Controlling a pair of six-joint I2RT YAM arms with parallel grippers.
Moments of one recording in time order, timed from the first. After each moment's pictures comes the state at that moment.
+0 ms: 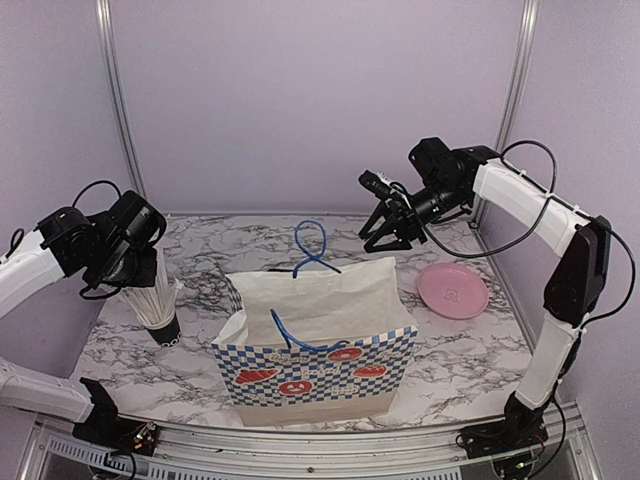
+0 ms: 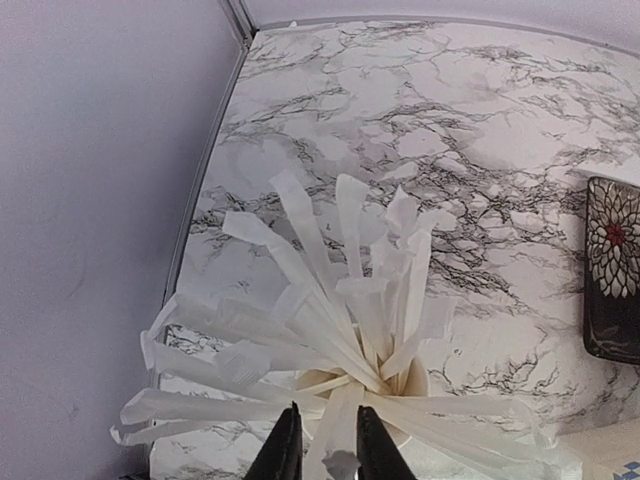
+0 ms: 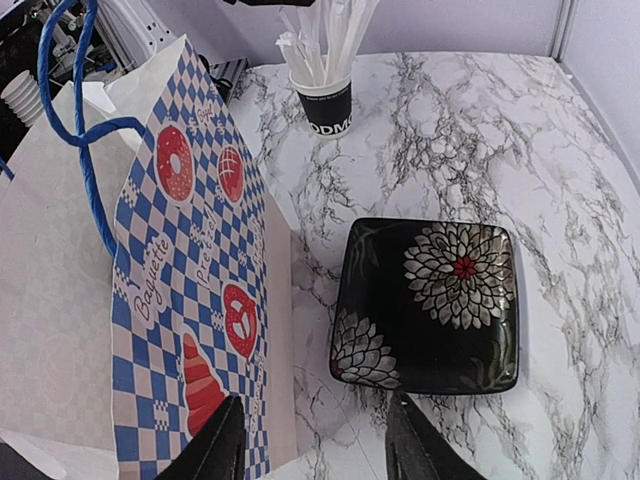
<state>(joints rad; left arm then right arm) -0.67 1.11 1.15 -1.15 -0.63 -0.59 0.46 1.81 1.83 -1.17 -0.96 -0.86</state>
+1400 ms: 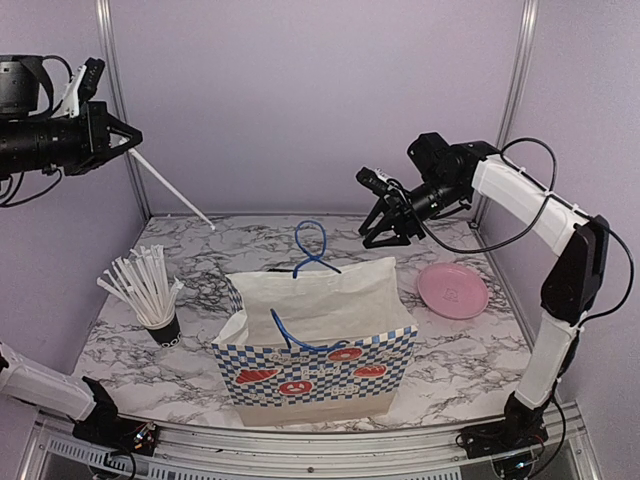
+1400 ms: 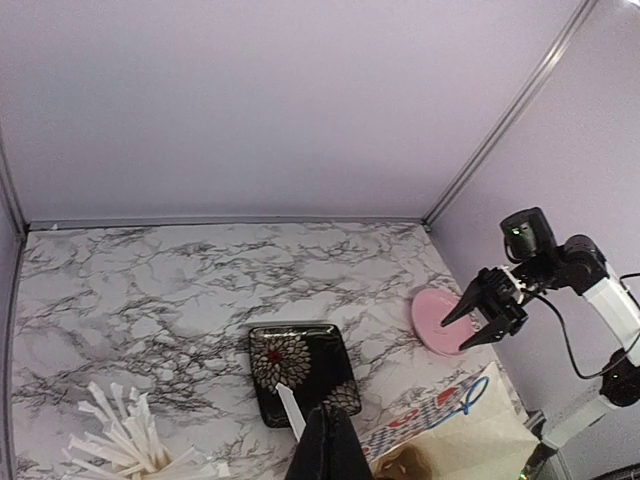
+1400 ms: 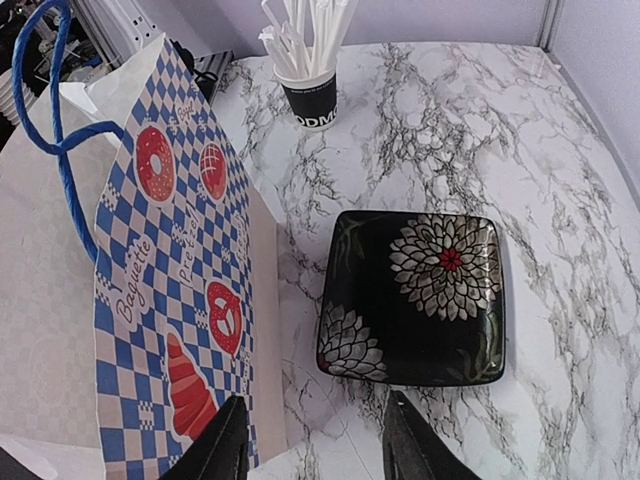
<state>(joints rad) -0.66 1.23 2.09 -1.25 -0.14 -0.47 0.47 1.83 1.88 -1.19 -0.92 -0.85</state>
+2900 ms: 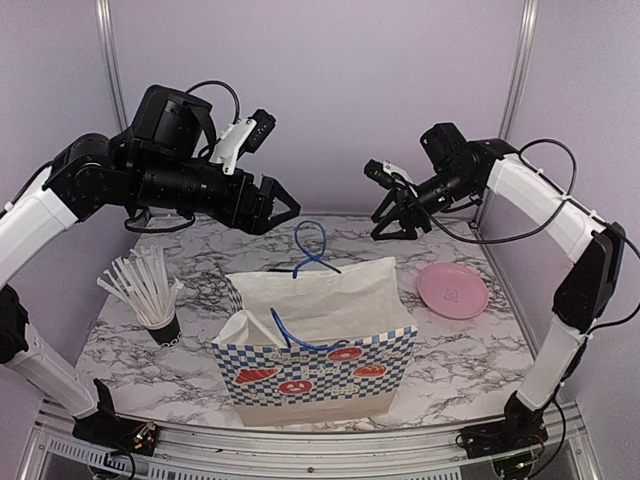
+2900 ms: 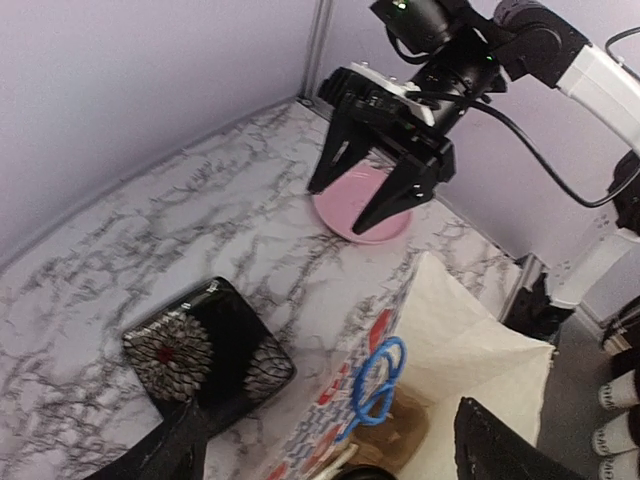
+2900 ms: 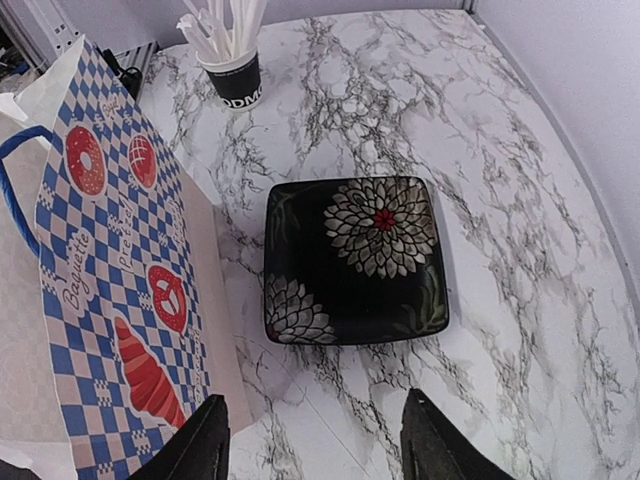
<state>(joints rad) -1.02 1.47 1.82 -0.88 -0.02 -0.29 0.46 1.76 1.86 -1.11 -0.74 -0.72</state>
